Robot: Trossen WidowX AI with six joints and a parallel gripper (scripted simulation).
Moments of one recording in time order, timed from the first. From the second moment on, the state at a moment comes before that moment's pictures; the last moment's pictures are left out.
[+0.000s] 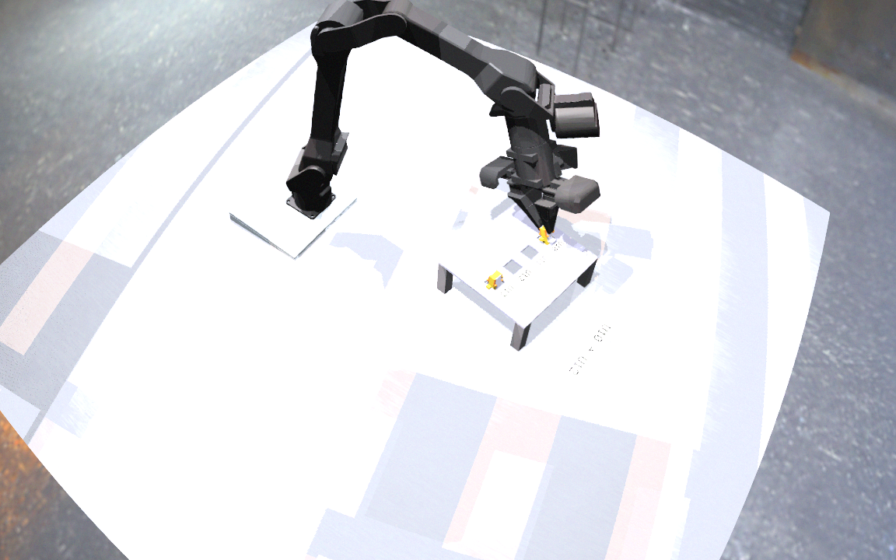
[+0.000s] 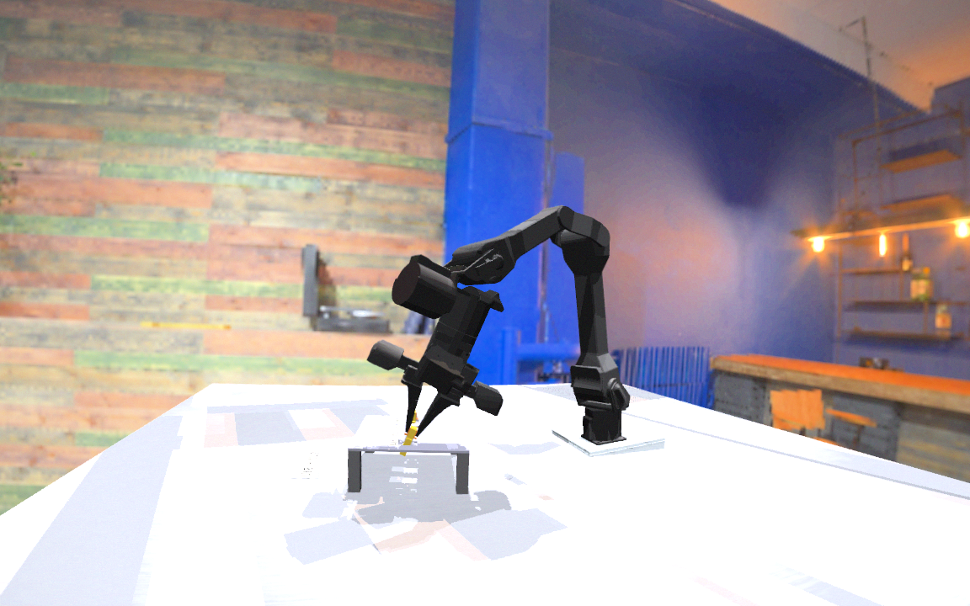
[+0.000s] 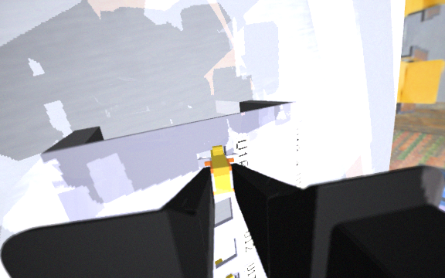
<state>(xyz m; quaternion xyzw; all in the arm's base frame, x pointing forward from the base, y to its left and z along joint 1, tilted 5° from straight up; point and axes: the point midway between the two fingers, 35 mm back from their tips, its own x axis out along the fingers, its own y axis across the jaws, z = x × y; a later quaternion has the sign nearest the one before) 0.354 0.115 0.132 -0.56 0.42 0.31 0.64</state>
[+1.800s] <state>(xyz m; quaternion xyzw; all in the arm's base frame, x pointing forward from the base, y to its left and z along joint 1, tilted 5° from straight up) 0.355 0.115 0.134 -0.56 0.42 0.31 0.64</state>
